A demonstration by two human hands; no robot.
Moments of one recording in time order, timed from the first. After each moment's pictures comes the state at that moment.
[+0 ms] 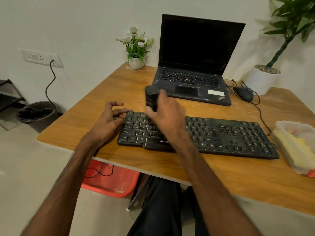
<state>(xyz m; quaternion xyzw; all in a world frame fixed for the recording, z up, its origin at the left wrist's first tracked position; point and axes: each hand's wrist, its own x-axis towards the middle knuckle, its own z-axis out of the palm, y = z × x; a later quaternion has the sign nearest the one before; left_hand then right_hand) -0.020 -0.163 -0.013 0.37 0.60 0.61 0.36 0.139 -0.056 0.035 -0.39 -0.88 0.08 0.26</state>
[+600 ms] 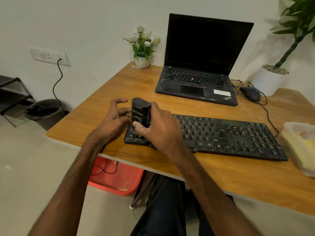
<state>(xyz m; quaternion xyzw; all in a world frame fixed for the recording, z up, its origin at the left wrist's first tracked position) -0.022 -0.165 -0.012 0.38 0.59 0.61 0.36 0.145 -0.102 0.031 -0.30 -0.91 0.14 0.24</state>
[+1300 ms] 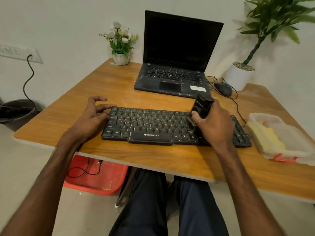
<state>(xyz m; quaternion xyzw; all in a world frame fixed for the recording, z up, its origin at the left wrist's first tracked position) -0.026 -0.161 -0.019 0.41 0.62 0.58 0.33 0.293 -0.029 0.040 -0.54 -0.79 0.06 0.29</state>
